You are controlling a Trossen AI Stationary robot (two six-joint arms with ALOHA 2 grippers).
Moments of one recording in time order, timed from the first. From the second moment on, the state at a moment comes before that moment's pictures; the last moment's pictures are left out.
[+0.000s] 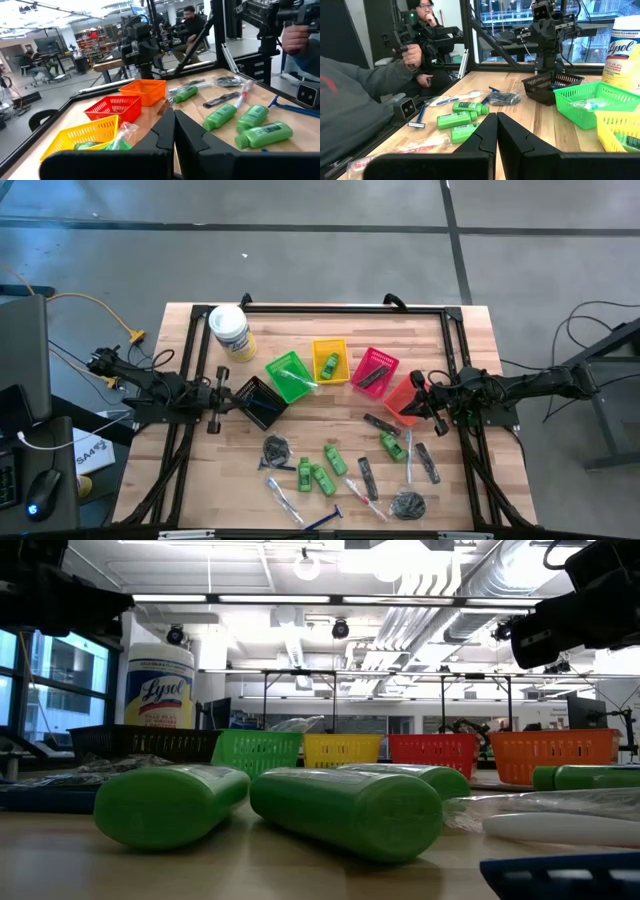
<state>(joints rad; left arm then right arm) -0.41 0.01 0.03 0.02 -0.32 0.20 0.04 0.34 0.01 0.29 -0.30 0.06</state>
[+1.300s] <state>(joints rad) -0.29 0.01 0.06 -0.01 -0.54 0.15 0.04 0.36 0.01 0.38 0.09 0.06</state>
